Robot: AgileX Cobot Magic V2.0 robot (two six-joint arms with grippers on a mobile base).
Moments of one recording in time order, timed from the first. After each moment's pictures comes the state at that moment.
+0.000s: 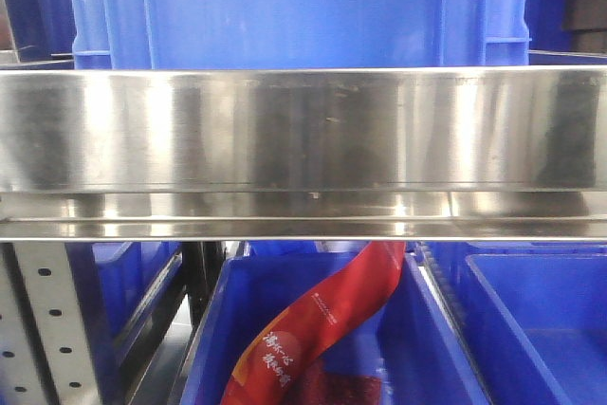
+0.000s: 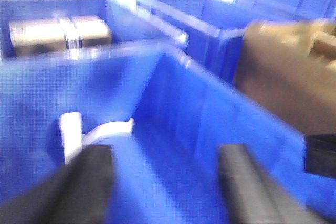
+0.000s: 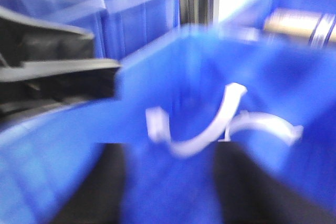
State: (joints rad) left arm -0.44 1.55 -1.68 -0.26 0.44 0.13; right arm 0.58 1.43 -1.50 0.14 0.42 -0.02
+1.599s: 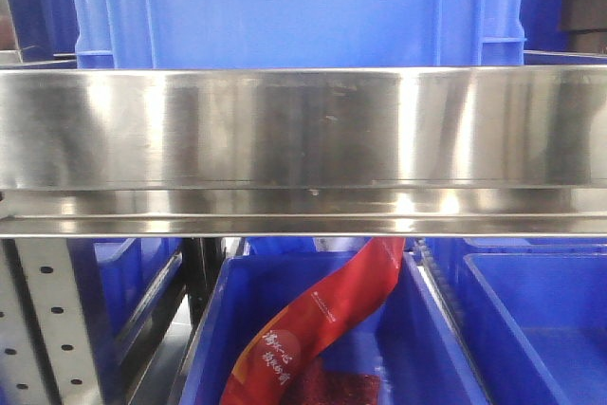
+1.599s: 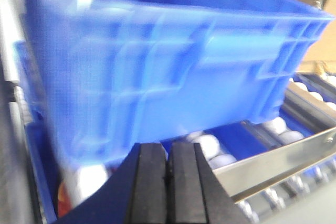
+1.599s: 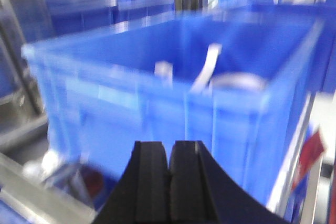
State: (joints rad) left arm -0.44 0.67 -0.62 -0.38 0.32 0.13; right arm 0.58 0.71 -0.71 0.16 0.26 -0.01
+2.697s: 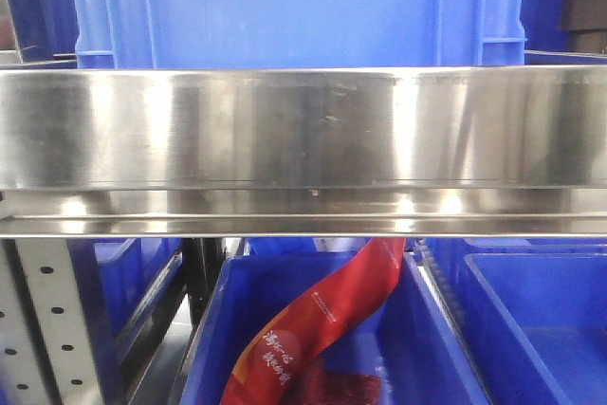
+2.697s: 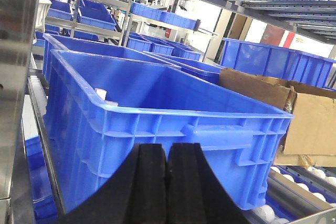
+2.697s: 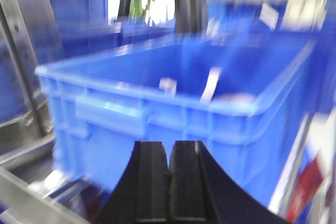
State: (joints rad) left arm -0.44 0.48 -0.57 -0.39 0.13 0.13; right arm 0.57 0.58 -0.59 0.11 0.08 -0.01
